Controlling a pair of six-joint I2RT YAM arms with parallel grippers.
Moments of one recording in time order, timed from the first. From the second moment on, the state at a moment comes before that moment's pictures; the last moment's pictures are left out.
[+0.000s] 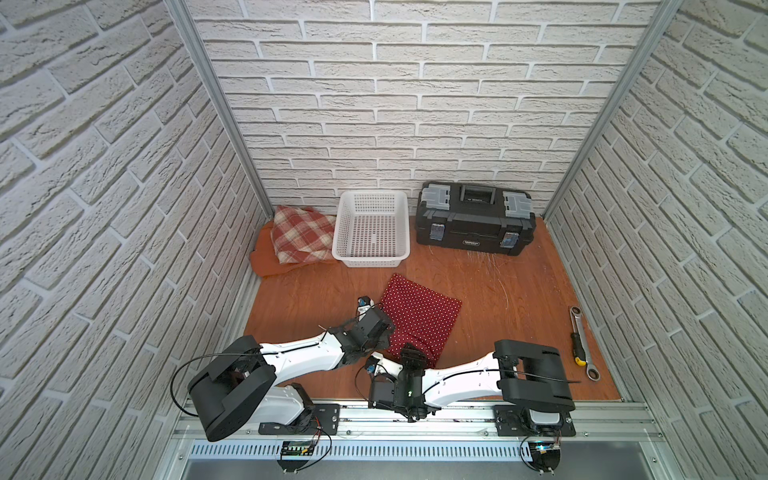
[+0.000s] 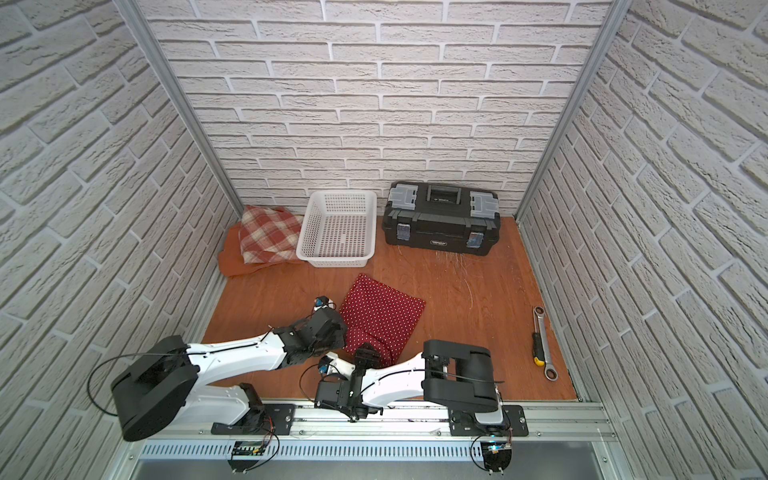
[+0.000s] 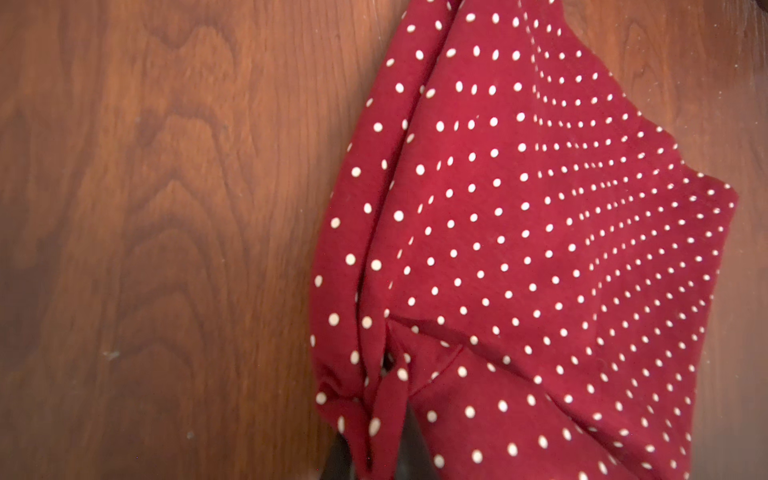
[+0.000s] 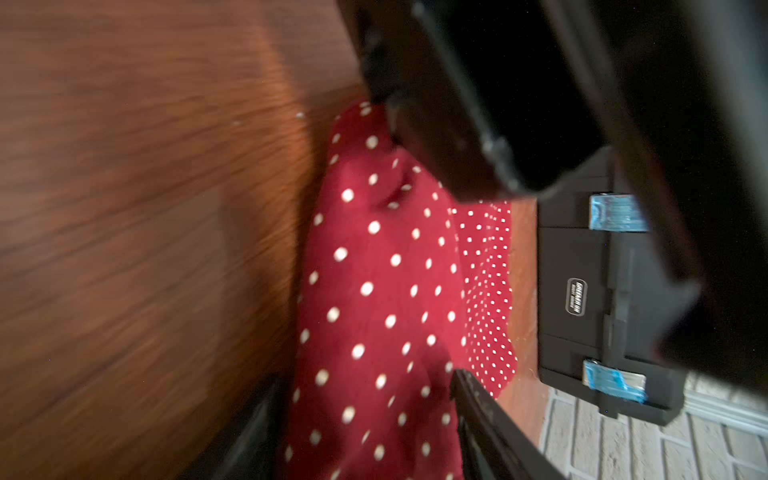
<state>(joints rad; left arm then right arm) -0.88 1.31 0.50 -0.14 -0.23 -0.91 1.43 1.62 0.91 -0.60 0.59 0.17</state>
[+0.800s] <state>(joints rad) -0.86 1.32 0.50 -0.14 -0.21 -0.93 1.42 2.06 1.17 -0.65 1.05 0.24</state>
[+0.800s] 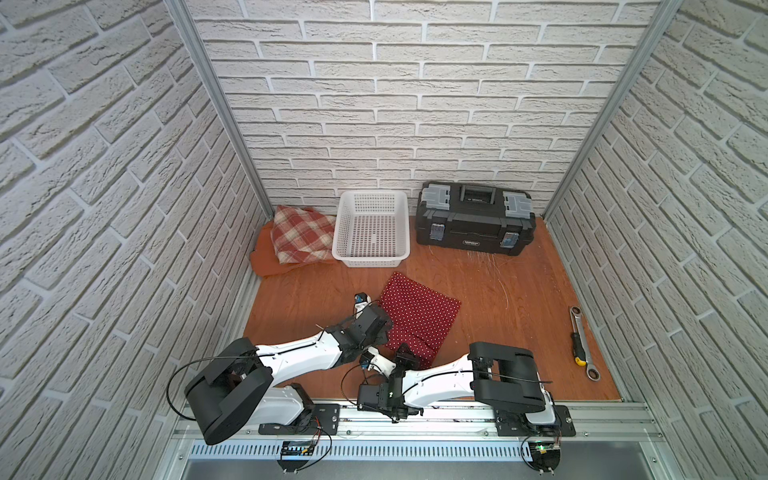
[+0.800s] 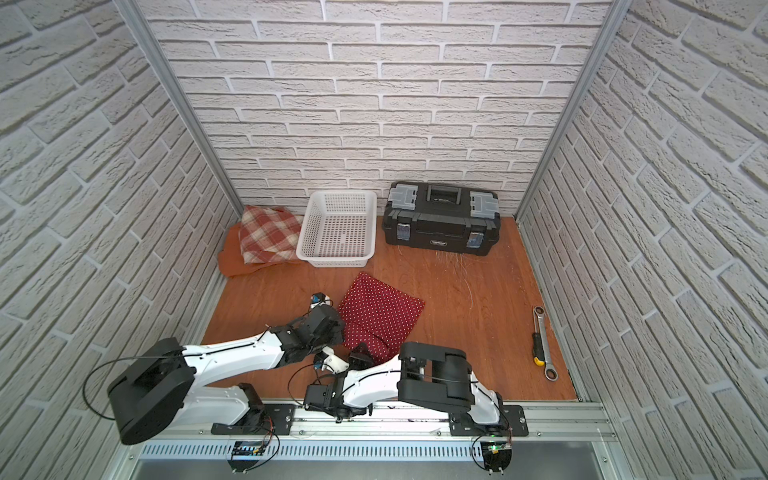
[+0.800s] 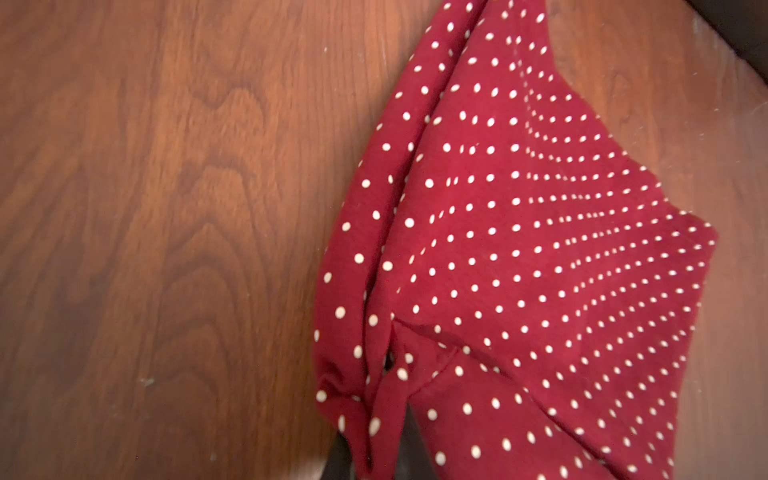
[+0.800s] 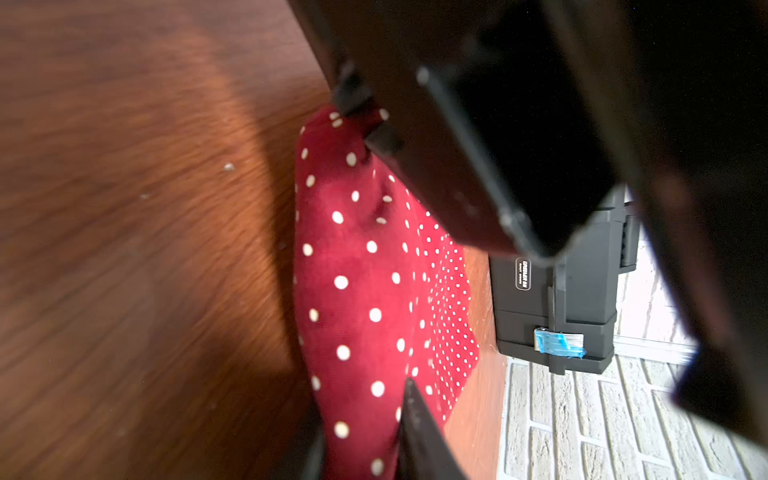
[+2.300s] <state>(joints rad) -0.54 0.78 0.40 -0.47 -0.18 -0.93 1.26 1.79 1.11 -0.75 0.36 0.19</state>
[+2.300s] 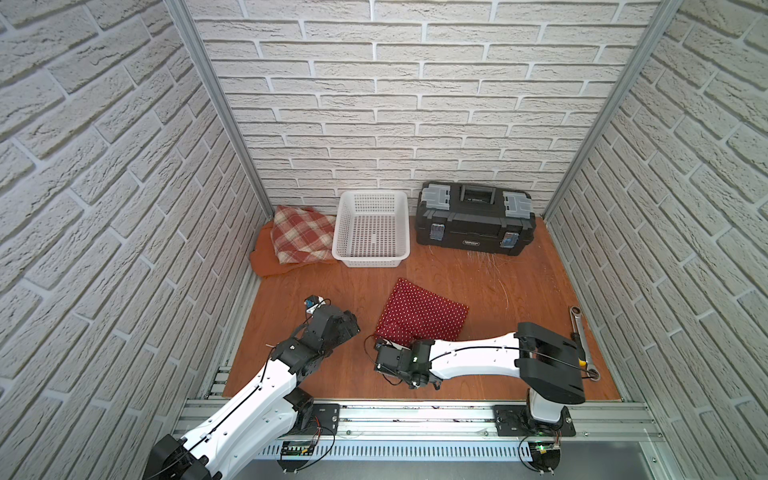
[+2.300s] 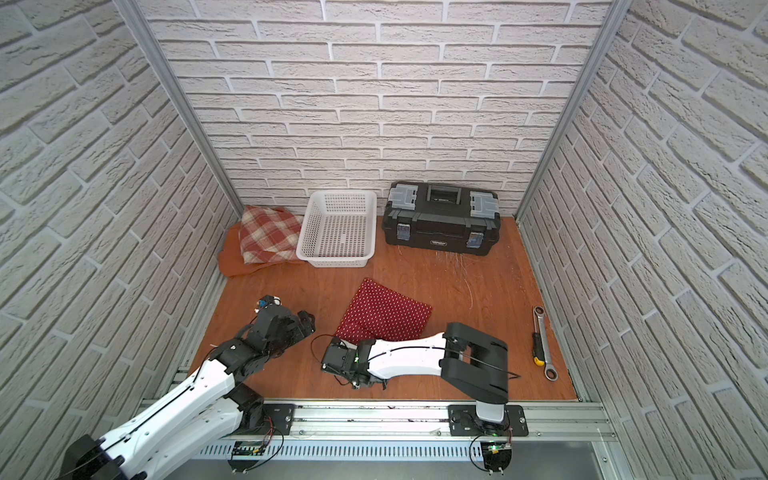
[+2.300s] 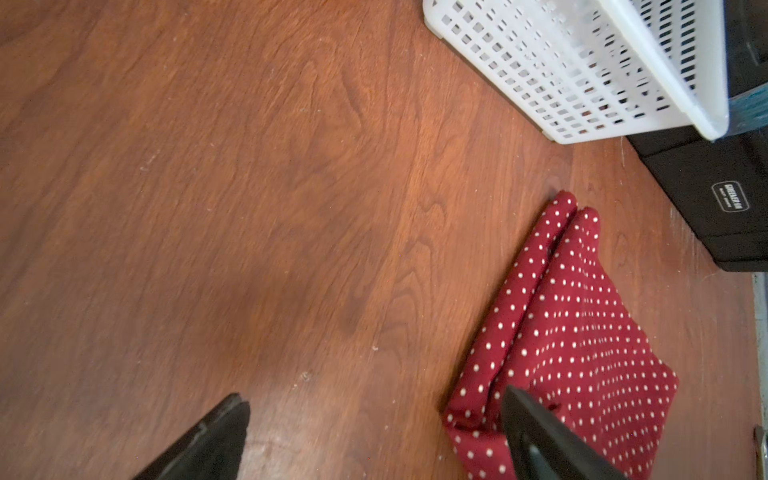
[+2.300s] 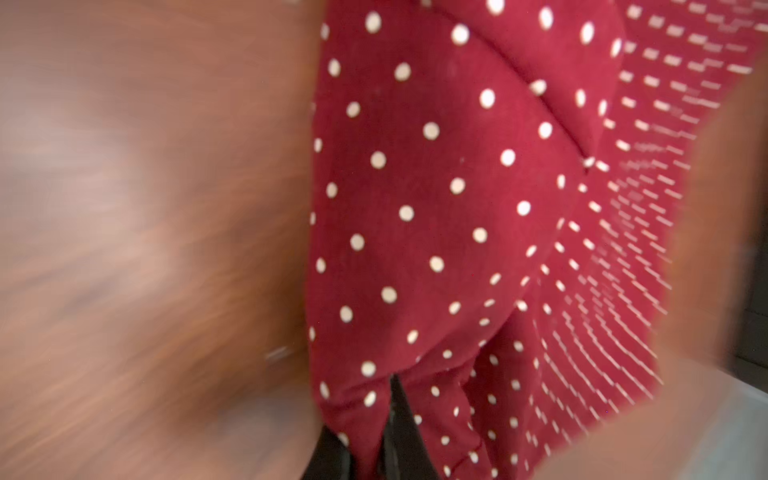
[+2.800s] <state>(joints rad) -0.56 0.87 0.37 -0.35 -0.12 -0.93 0.91 1.63 0.88 -0.43 -0.47 0.27</state>
